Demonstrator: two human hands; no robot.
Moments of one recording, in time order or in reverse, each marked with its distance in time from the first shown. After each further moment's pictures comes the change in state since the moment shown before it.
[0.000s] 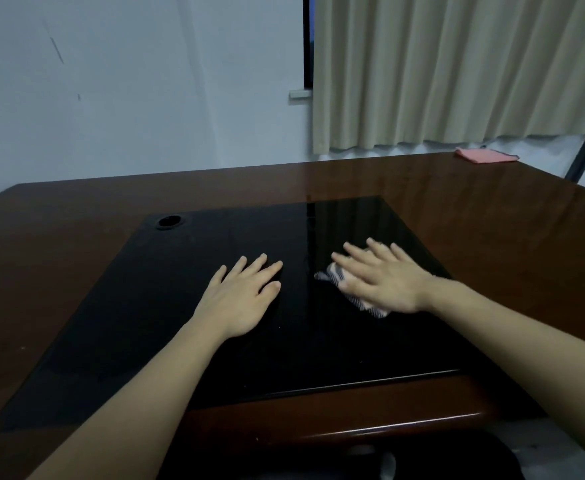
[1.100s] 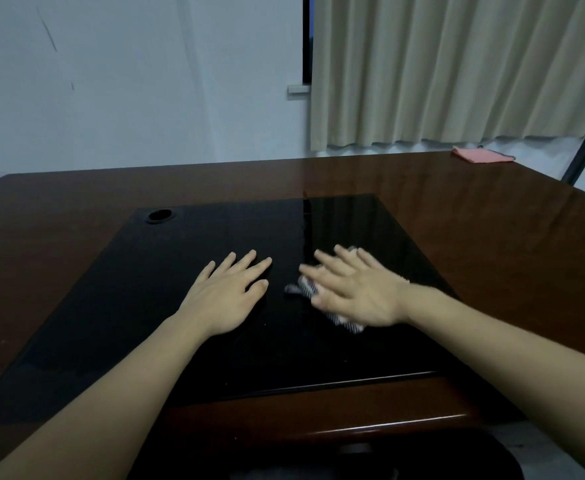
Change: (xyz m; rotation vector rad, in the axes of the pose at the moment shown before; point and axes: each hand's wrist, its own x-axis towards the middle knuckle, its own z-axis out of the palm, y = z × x) left_hand -0.001 0.003 -0.002 0.029 -0.004 0.003; right_hand -0.007 -0.022 0.001 -0.064 -0.018 -0.159
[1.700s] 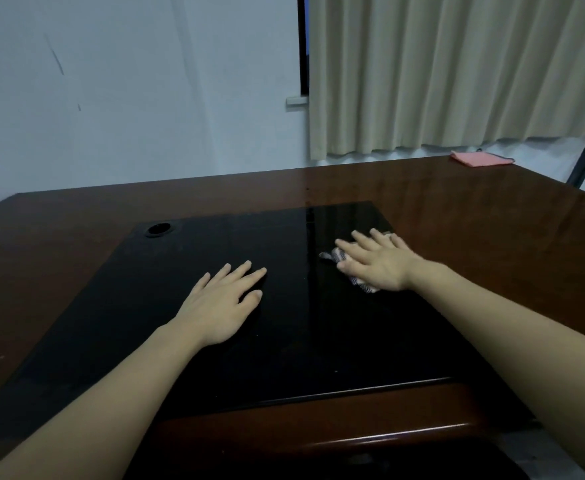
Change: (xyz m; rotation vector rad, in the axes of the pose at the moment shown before) left_hand 0.001 0.001 -0.003 -0.002 -0.007 -0.011; right_hand 0.033 0.073 -0.005 0.048 0.026 0.264
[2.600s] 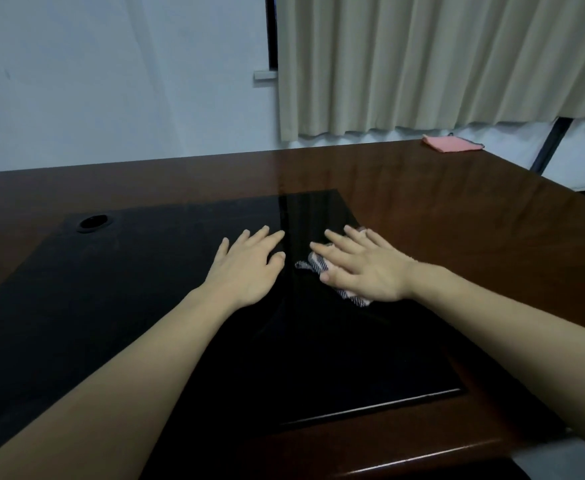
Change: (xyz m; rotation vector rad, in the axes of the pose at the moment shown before) left_hand 0.083 0.101 0.004 -0.109 0.062 0.052; right_hand -0.021 0.047 0.004 -0.026 -0.005 -0.179
